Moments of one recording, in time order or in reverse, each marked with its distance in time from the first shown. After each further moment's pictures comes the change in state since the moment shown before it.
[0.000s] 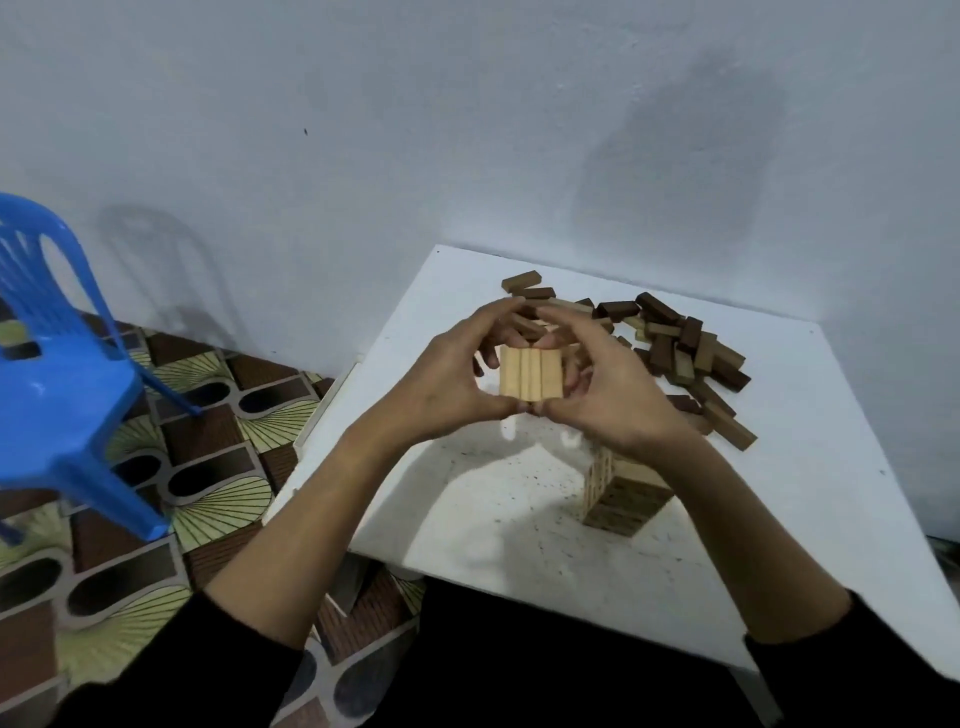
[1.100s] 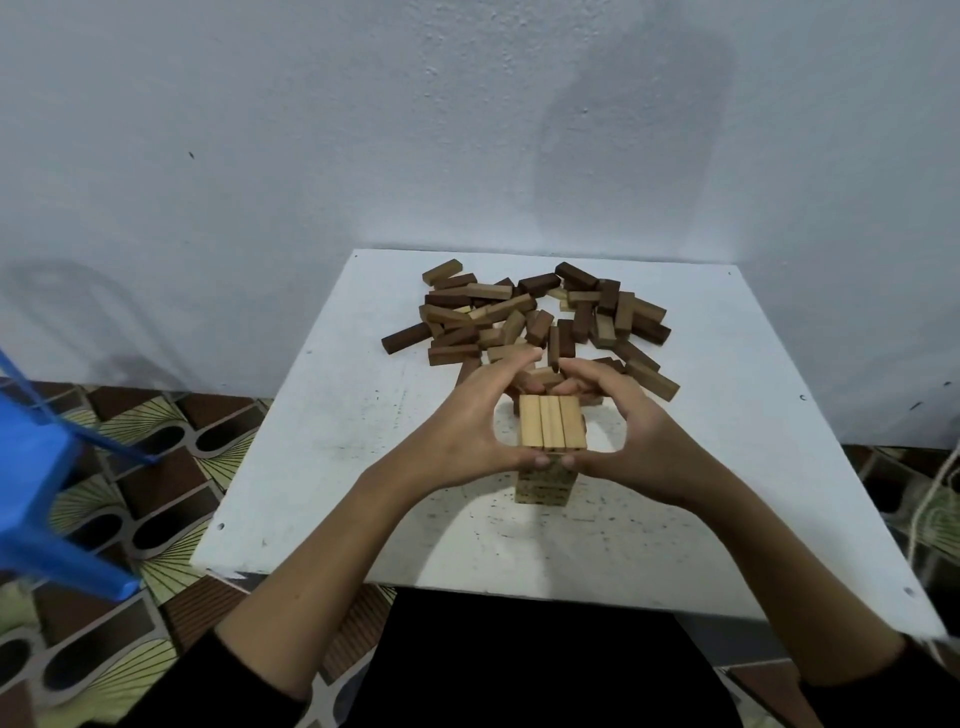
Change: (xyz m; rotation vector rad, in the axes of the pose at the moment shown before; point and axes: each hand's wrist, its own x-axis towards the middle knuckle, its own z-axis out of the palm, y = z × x) left_hand 0.009 0.017 0.095 0.145 -0.282 -0.002; right_hand -0.079 0.086 -0.054 -0.066 0.052 0.103
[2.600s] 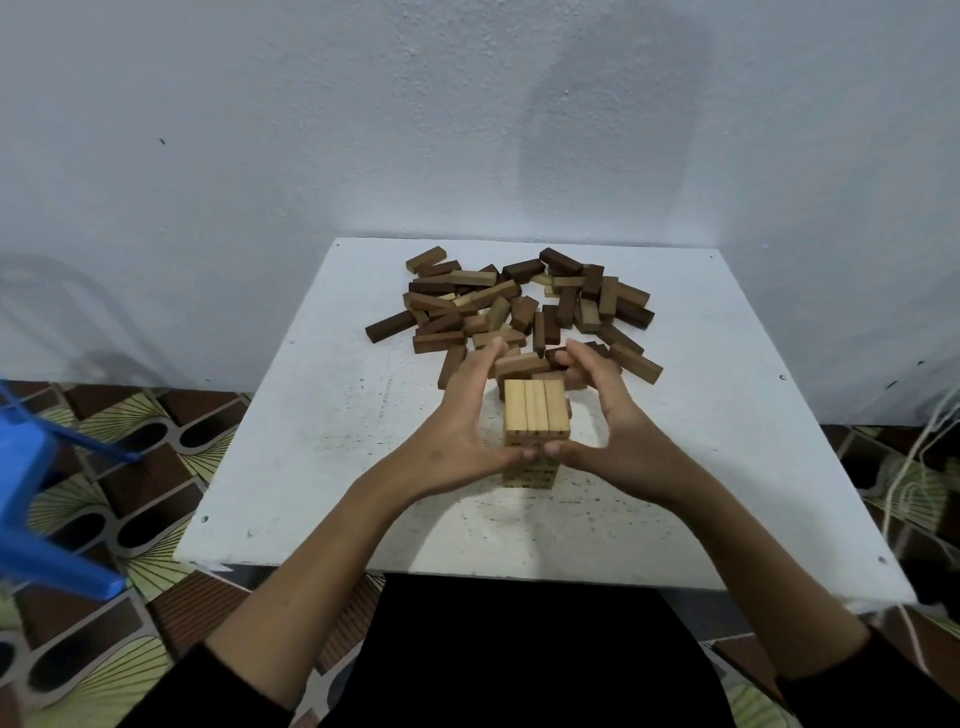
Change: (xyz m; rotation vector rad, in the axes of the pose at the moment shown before) left_hand -0.013 -0.007 0.015 -0.134 -0.023 -0.094; right_hand -0.008 0.006 0.014 0.100 0.019 0.034
